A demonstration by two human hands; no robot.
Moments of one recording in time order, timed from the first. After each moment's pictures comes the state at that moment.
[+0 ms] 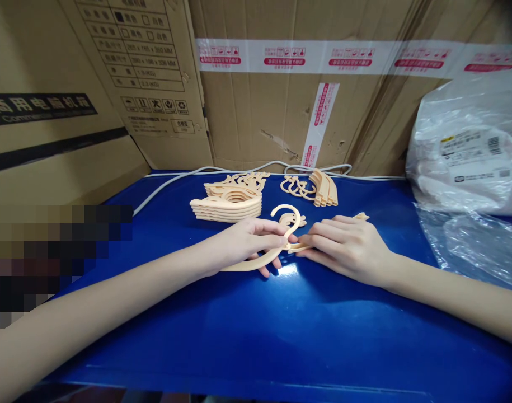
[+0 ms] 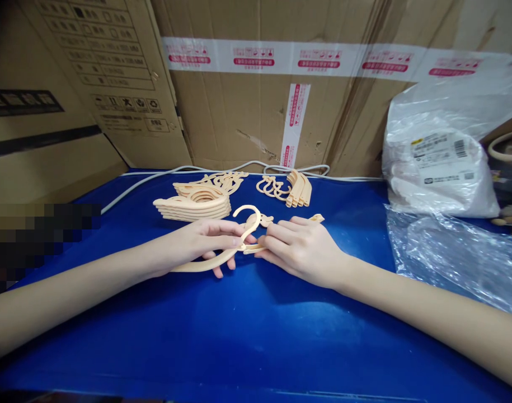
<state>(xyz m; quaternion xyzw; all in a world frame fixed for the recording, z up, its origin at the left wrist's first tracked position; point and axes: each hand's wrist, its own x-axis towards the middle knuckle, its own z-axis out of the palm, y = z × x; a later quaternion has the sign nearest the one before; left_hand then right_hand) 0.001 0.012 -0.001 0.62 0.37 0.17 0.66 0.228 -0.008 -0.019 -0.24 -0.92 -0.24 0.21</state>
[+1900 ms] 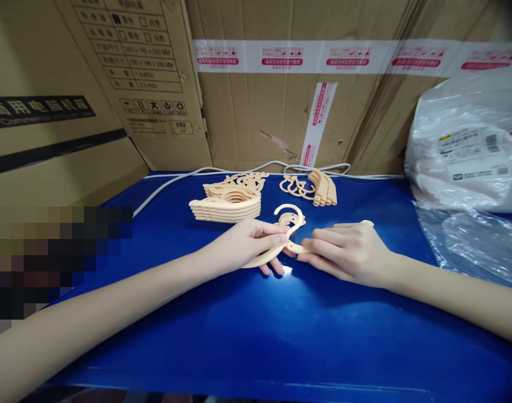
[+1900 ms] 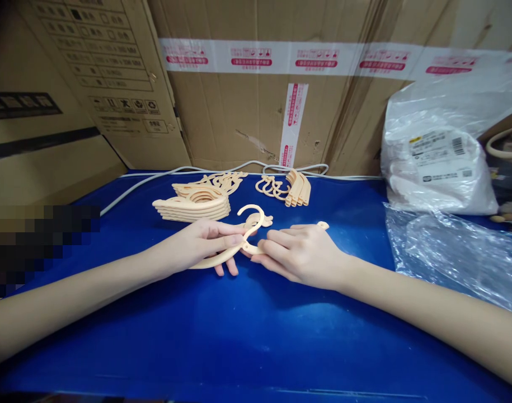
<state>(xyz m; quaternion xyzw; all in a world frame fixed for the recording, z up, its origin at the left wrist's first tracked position) 0.005 0.013 -0.013 0.65 0.35 0.20 0.64 0.226 -0.014 -0.017 -0.22 -0.91 -0.26 0.23</state>
